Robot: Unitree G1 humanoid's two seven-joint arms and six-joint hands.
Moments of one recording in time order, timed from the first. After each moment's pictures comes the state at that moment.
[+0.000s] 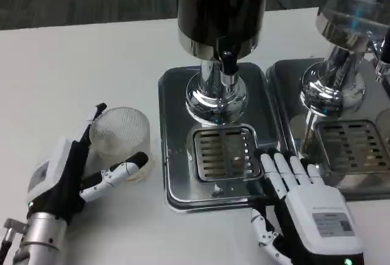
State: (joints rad) left arm -0.18 0.41 -0.14 0.83 0.46 -0.61 0.38; right arm 0.33 -0.28 0.43 -0.12 -1.07 0.09 -0.34
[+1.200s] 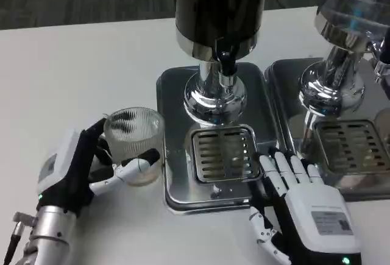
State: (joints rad) left arm -0.26 0.39 -0.18 0.96 0.45 -0.75 0.46; right arm 0.33 -0.25 0.43 -0.11 -1.06 0.10 -0.34
